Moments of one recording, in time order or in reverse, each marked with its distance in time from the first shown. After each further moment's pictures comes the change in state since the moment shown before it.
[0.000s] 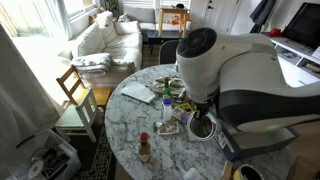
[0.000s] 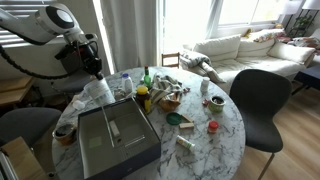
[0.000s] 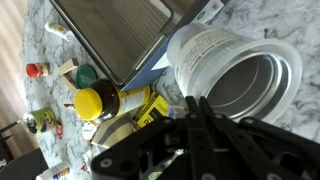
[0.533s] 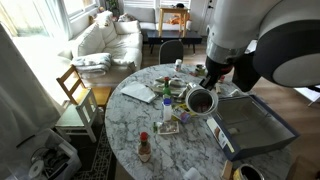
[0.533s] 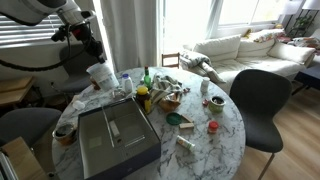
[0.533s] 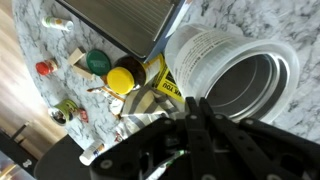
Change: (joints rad) arm -0.075 -0.203 -0.025 -0.026 0.134 0.115 -0.001
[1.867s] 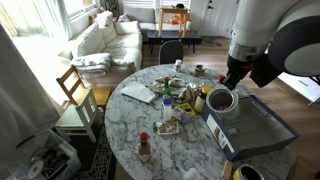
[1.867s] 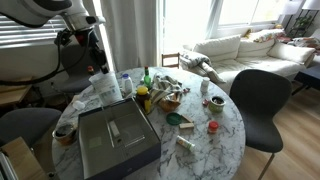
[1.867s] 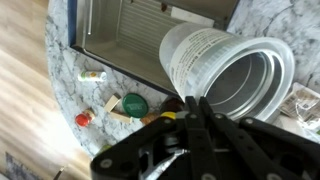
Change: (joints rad) arm -0.106 -0.088 -0.051 -0.099 0.036 -0.052 0.052
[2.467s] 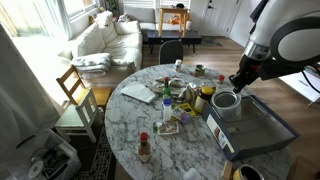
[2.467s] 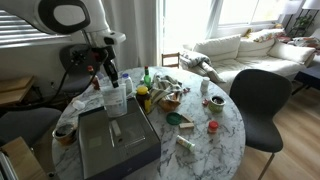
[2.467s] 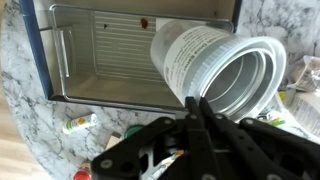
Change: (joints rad) arm -0.080 0.007 -0.166 -0.091 0.265 0.175 -0.102
